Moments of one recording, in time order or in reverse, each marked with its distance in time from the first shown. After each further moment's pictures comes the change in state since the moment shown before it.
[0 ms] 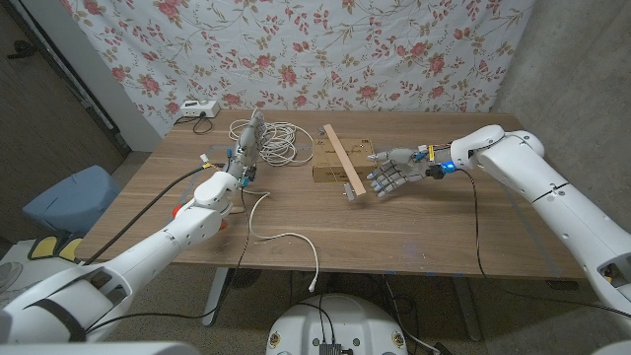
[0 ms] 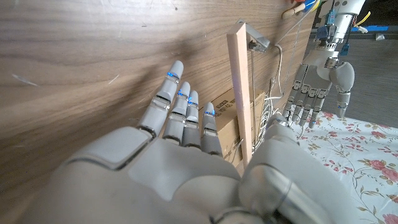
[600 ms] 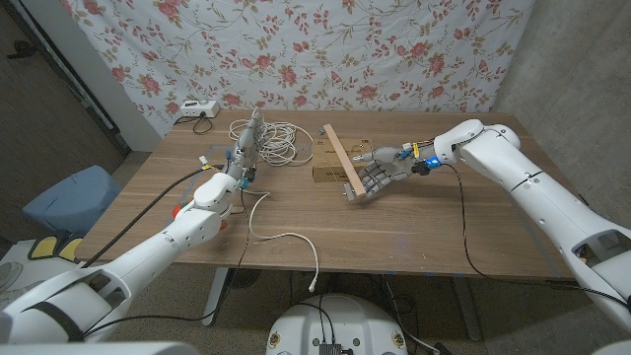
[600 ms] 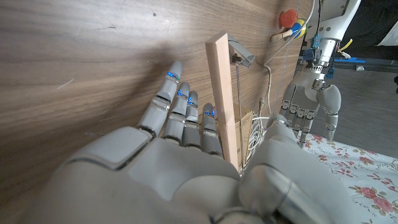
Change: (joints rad) left arm 0.013 0.002 -0.004 -0.008 -0.004 -0.002 0.015; left_hand 0.000 0.000 0.000 0.000 0.000 0.000 0.007 0.000 0.000 0.004 0.007 0.000 0.000 0.000 0.000 0.000 0.000 0.000 0.000 0.000 0.001; right arm 0.113 0.052 -0.118 0.110 -0.035 0.065 0.089; right_hand 0.000 0.000 -0.004 0.004 0.000 -0.005 -0.005 -0.004 0.000 -0.004 0.004 0.000 0.000 0.000 0.000 -0.008 0.000 -0.001 0.001 0.000 0.000
